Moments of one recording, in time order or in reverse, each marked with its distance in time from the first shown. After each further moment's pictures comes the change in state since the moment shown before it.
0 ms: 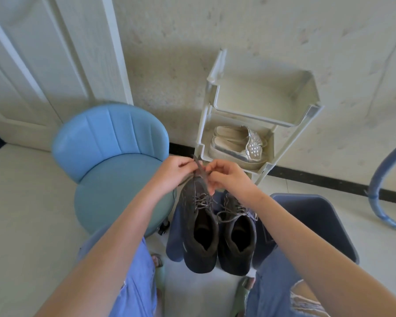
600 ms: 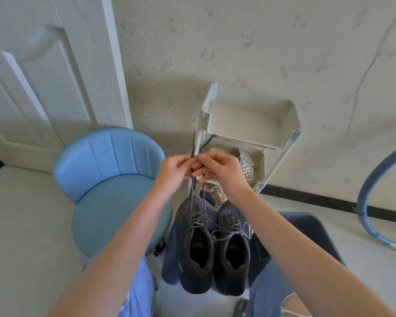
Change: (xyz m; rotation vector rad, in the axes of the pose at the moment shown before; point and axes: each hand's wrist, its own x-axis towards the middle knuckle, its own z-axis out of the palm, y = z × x) left_hand 0.008 0.044 -0.005 -0.444 0.178 0.075; right_hand 0.007 -0.063 0.007 0.276 0.241 -0.169
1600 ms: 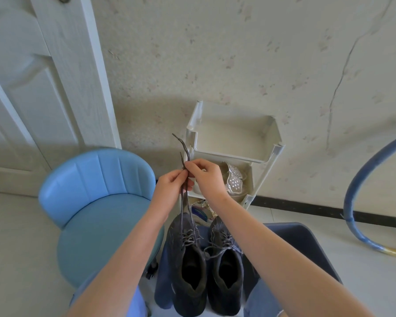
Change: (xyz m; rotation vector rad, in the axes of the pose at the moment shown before) left_hand 0.002 0.008 0.015 0.063 0.033 -0.003; right_hand 0.016 -0.012 0.014 -0.267 0.241 -0.019
